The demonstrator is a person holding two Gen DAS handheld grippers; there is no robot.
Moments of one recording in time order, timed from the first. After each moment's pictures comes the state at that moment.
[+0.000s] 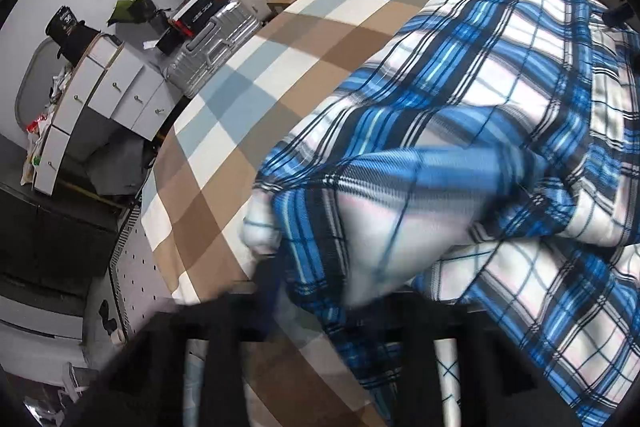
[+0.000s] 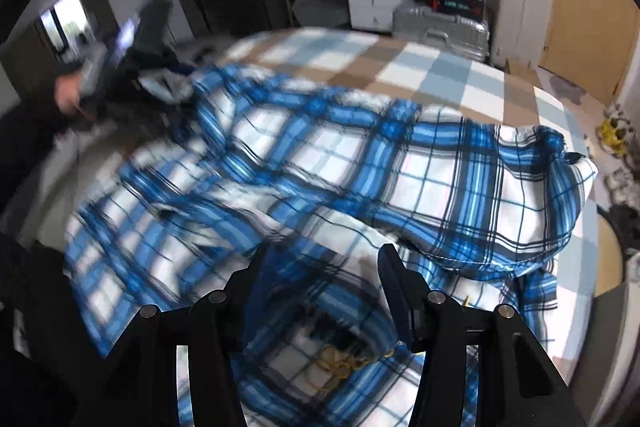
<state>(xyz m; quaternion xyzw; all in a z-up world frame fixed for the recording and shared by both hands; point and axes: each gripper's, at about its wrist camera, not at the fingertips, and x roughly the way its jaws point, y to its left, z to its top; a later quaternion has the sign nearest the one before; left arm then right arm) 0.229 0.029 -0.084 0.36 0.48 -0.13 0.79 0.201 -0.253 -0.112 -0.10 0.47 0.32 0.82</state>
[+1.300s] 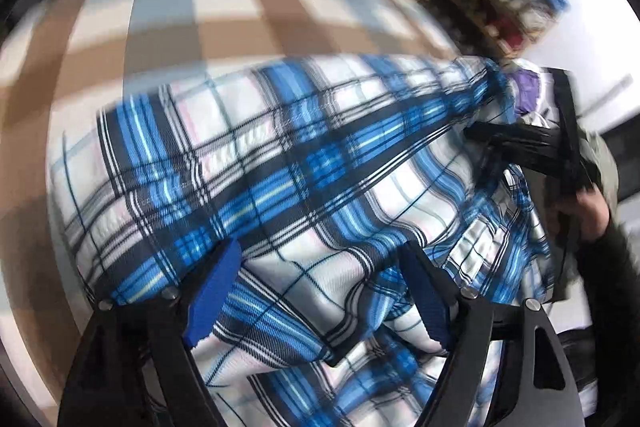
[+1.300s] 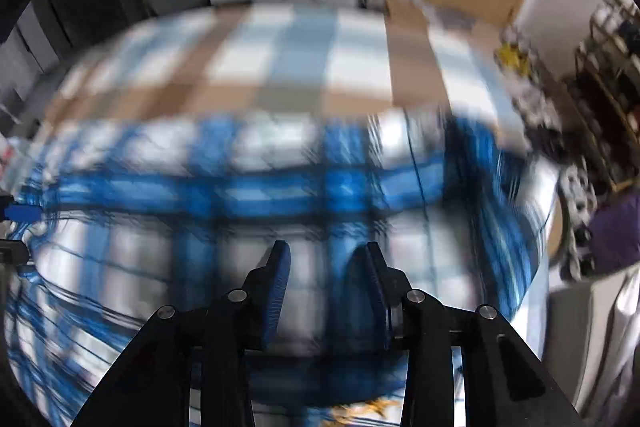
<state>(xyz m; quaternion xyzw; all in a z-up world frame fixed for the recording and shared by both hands) 0.234 0.018 -0.111 -0.04 0.58 -0.26 0.77 0.313 -0.269 -0.158 -0.07 0.57 0.09 0.82</state>
